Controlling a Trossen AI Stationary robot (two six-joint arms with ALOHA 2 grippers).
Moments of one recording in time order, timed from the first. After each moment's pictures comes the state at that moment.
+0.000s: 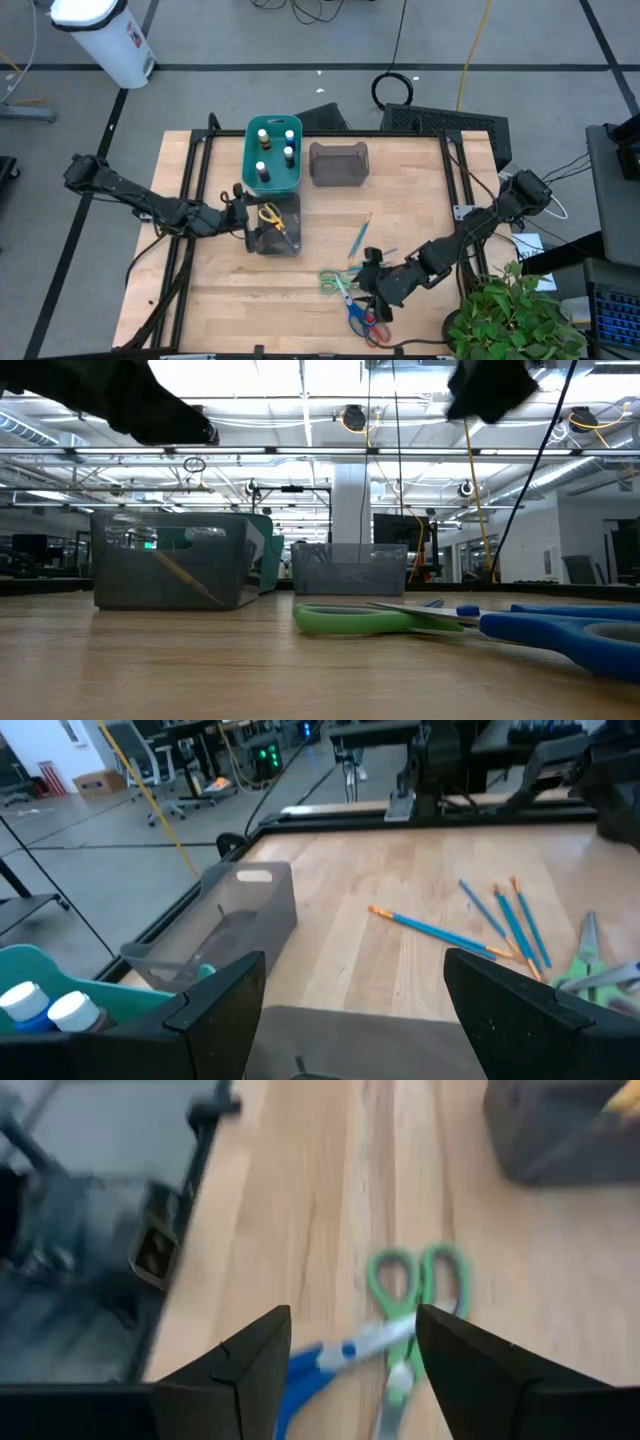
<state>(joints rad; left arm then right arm) -0.35 0.90 0.40 0.23 -0.63 -0.03 0.59 1.57 1.06 -0.24 0.26 0.45</state>
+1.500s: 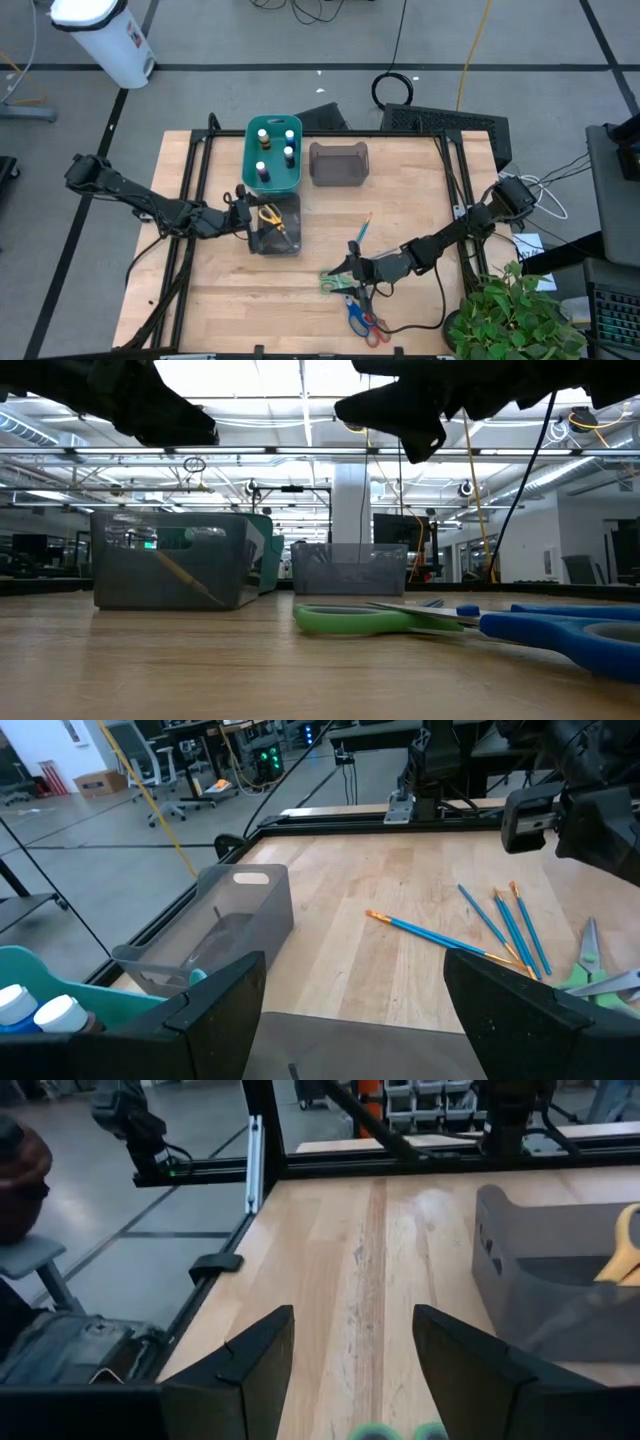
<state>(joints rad) -0.35 0.95 0.40 0.29 -0.63 -0.03 0.48 1.71 0.79 0.67 0.26 0.22</state>
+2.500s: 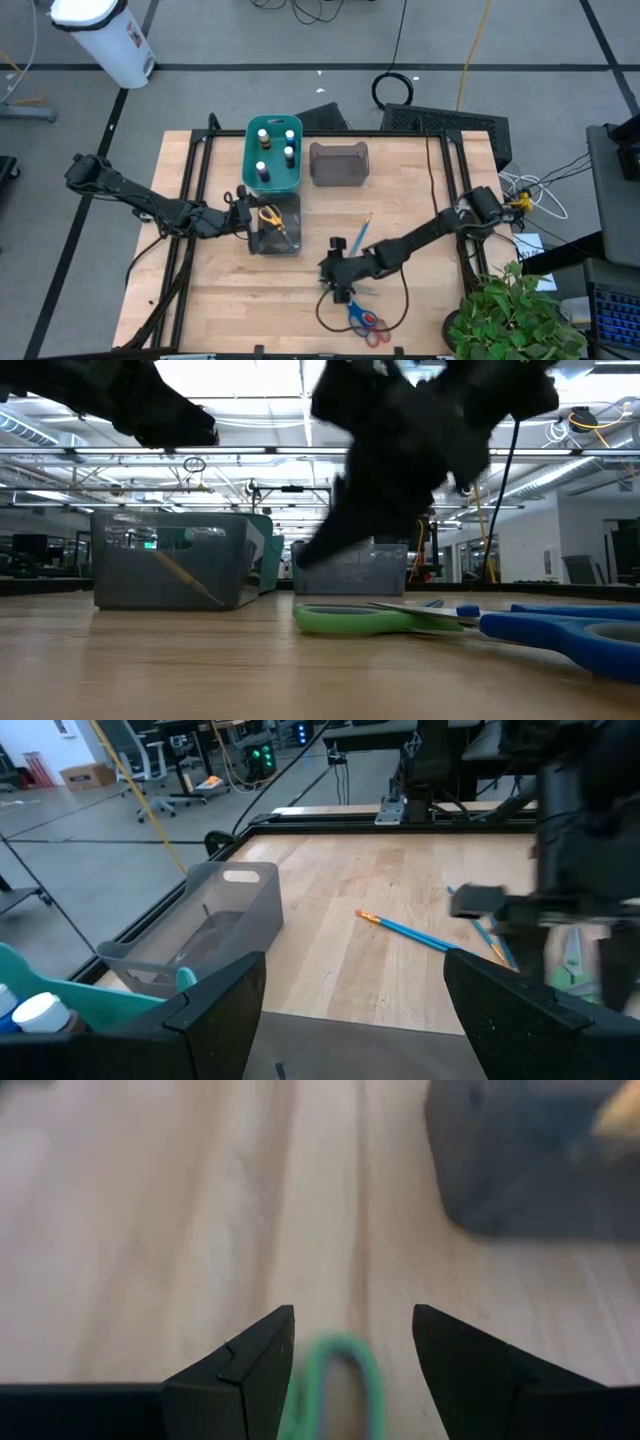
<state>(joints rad) -0.35 0.95 0.40 0.29 -0.60 -0.06 0.38 1.95 1.13 0.08 0.26 0.20</state>
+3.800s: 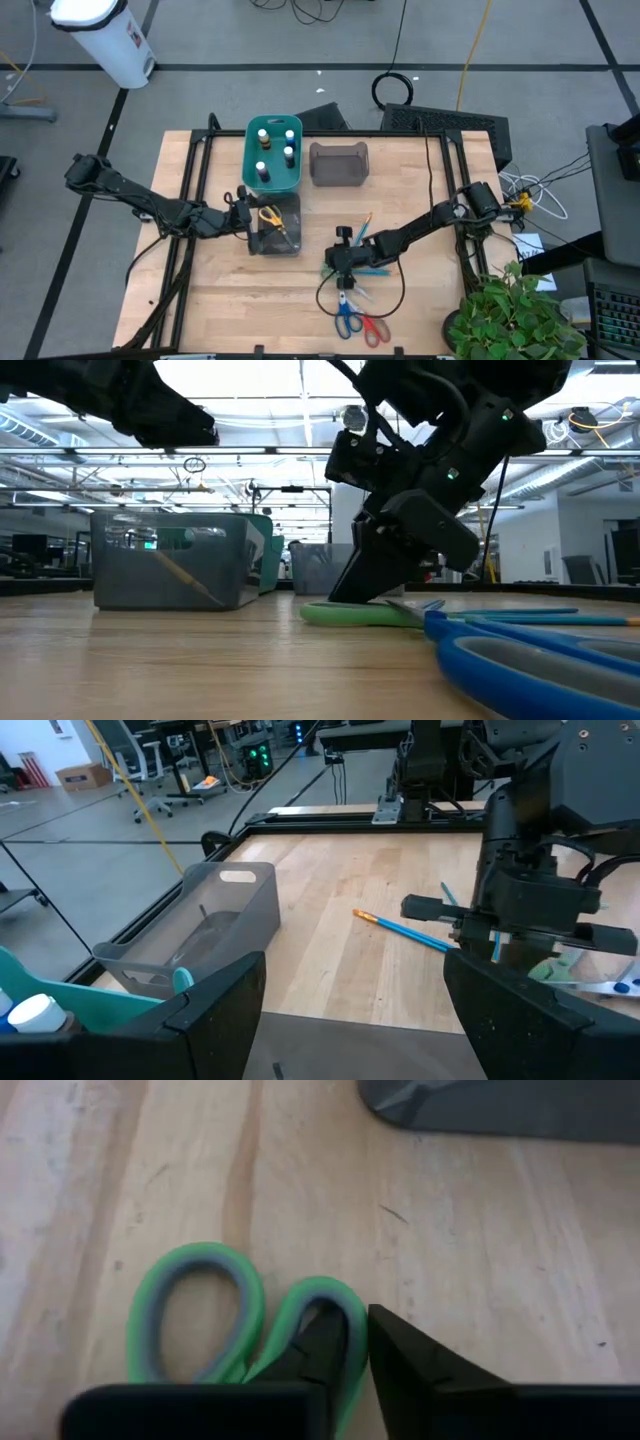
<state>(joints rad) -0.34 0.95 0.40 0.29 -0.60 -0.06 0.28 1.96 1.04 -0.02 0.31 0.13</state>
